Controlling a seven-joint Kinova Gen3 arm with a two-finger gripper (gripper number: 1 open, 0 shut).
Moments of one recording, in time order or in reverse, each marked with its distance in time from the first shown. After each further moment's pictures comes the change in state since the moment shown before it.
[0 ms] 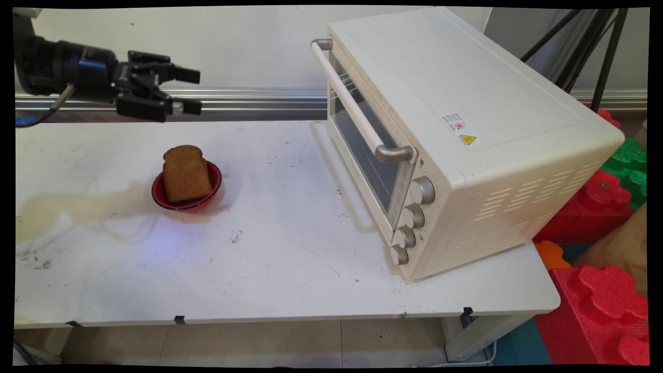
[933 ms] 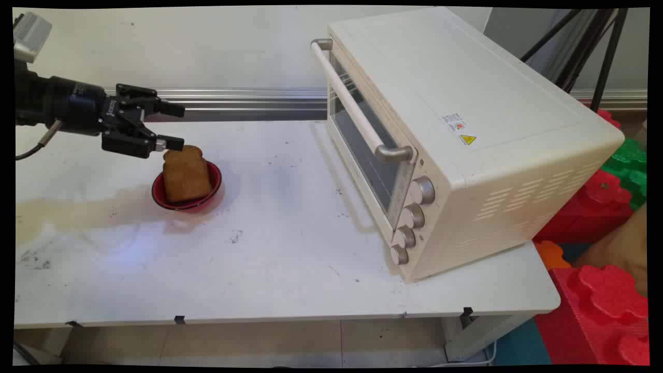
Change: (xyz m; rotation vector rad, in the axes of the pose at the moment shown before) arm -0.044 0.004 -0.021 -0.004 -0.104 0.009
